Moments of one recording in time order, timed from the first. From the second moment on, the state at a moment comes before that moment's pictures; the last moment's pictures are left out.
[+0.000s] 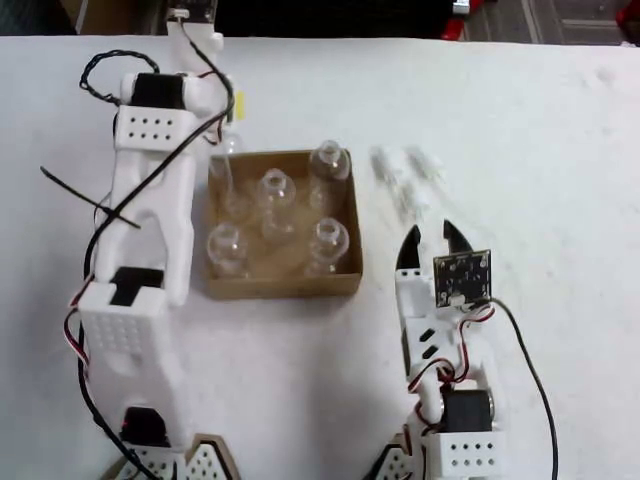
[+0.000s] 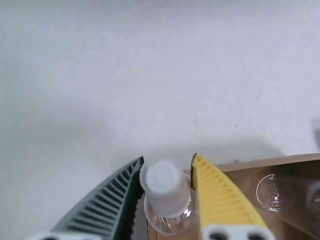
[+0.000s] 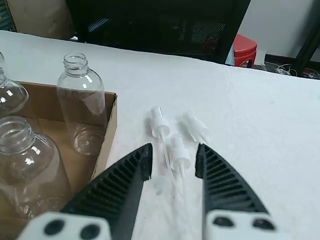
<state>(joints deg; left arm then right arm) -2.0 30.6 -41.6 76.1 4.9 -4.9 -102.6 96.4 29.1 10.0</state>
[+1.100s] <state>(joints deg) 0.4 26.7 -41.6 88.0 4.9 -4.9 -102.6 96.4 29.1 10.3</state>
